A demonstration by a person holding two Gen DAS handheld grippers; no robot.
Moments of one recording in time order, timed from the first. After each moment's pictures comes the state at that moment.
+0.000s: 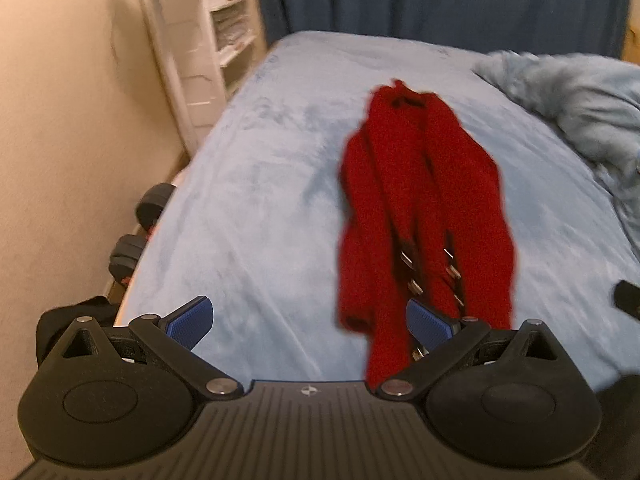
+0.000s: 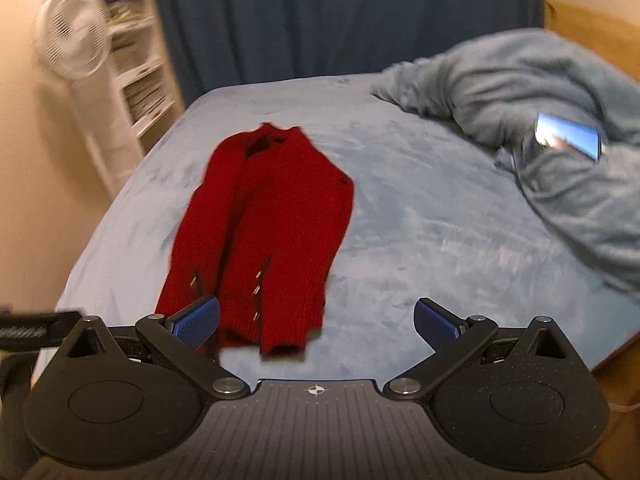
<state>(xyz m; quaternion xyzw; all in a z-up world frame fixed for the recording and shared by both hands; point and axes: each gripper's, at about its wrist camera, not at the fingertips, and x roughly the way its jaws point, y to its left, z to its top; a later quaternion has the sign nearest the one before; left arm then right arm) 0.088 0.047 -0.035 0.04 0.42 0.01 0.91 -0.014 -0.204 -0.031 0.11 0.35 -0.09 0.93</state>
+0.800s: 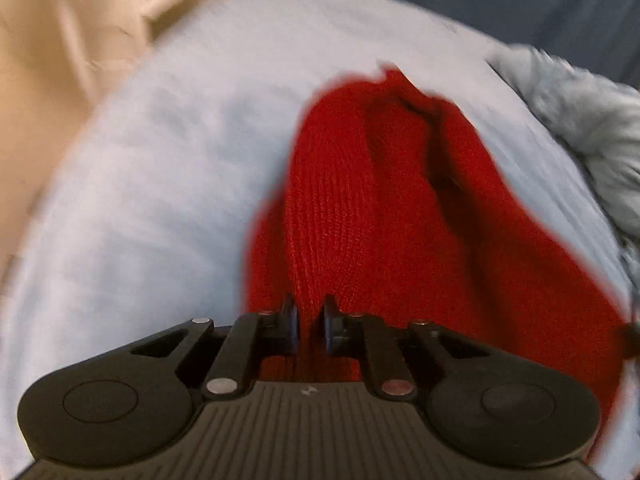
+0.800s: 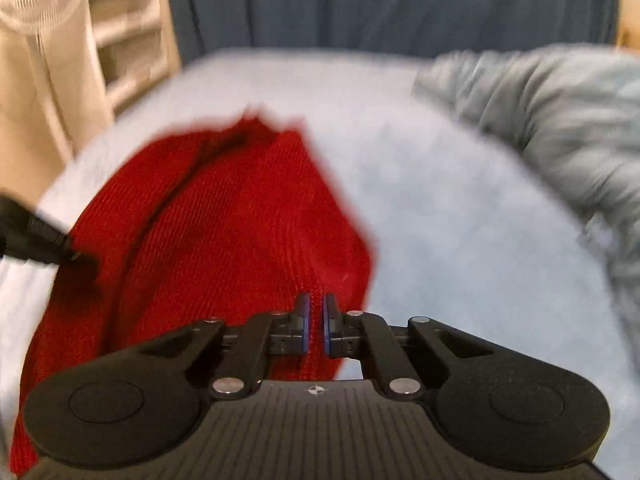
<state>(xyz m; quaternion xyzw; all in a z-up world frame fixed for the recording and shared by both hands) 0.385 0.001 -0.106 -0.02 0.49 -0.03 0.87 0.244 -0.265 -0.104 0.02 0.36 -0.05 0.93</state>
